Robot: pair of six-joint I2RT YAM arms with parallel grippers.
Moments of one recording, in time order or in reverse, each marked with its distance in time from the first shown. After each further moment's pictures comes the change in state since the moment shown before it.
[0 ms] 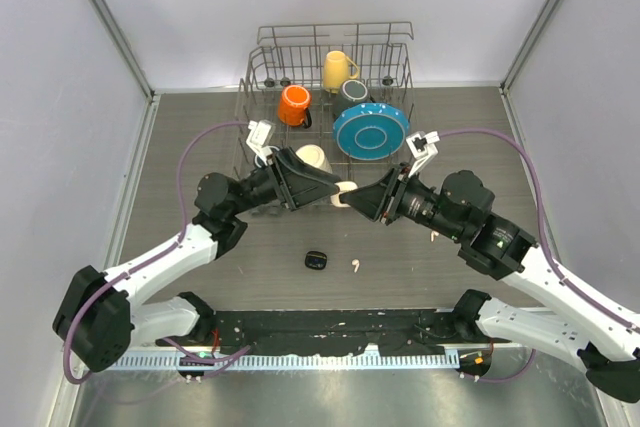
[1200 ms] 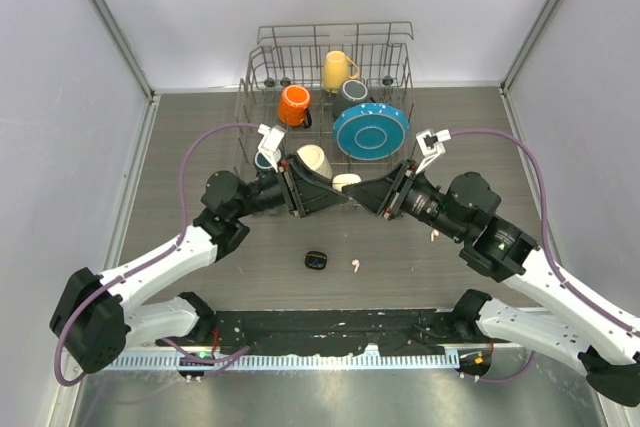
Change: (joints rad) left arm -0.059 -0.021 0.026 -0.162 -0.004 0.158; right arm -0.011 -0.029 -0.029 0.077 0.027 0.053
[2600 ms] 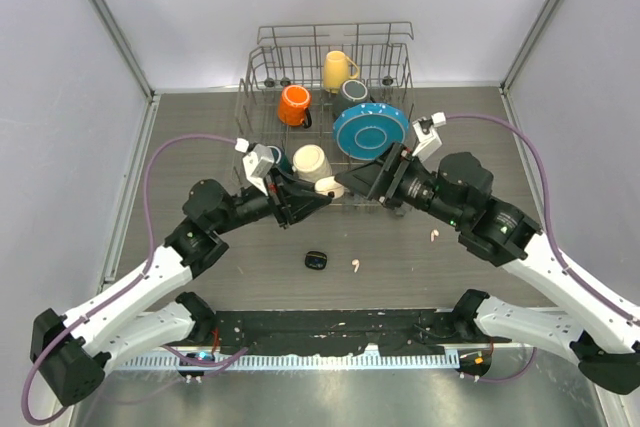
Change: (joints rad) left arm -0.021 -0.229 -0.005 -0.393 -0.148 0.576; right arm -0.006 0.108 0.191 -0.207 0.037 0.184
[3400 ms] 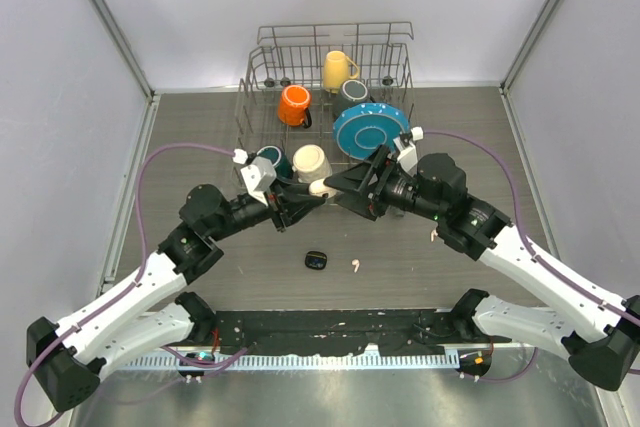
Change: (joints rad) left arm -0.021 -0.069 -0.009 -0.113 -0.082 0.266; right arm -0.071 0.077 -0.132 0.124 -0.198 0.366
